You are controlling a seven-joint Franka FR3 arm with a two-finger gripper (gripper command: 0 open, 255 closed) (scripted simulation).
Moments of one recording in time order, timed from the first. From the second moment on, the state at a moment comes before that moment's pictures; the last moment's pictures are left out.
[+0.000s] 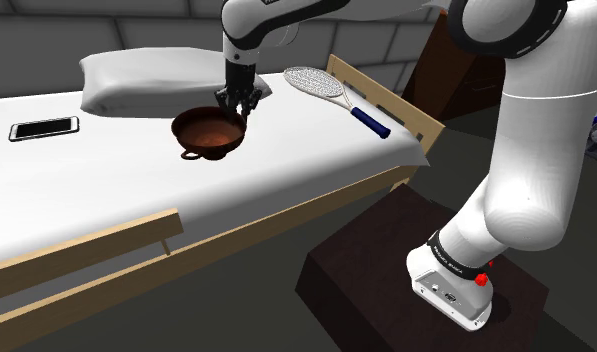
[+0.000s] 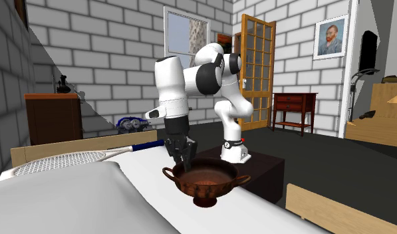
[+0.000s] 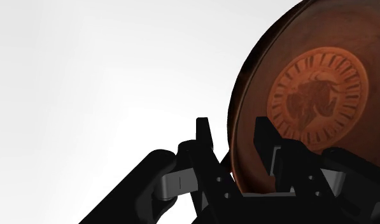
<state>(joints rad) 0.20 0.47 0.14 -1.59 0.08 2.02 0.28</state>
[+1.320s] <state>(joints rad) 0.20 0.41 0.14 -1.44 0.08 1.81 0.30</state>
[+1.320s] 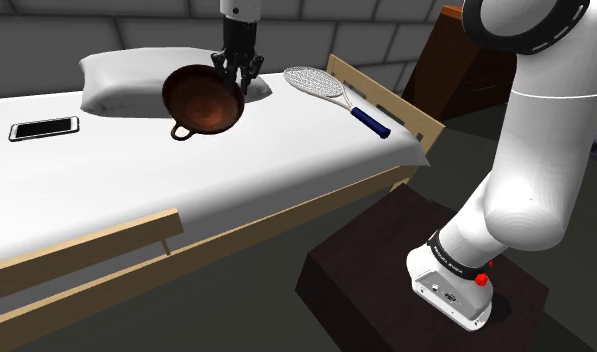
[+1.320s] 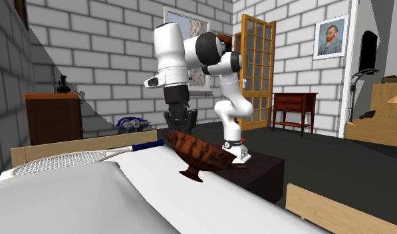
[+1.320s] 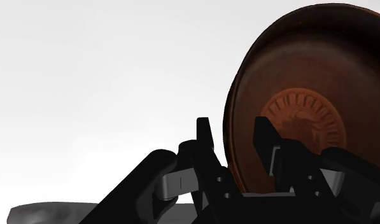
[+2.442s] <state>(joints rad) 0.17 0.38 0.14 -1.29 0.08 1.62 0.28</state>
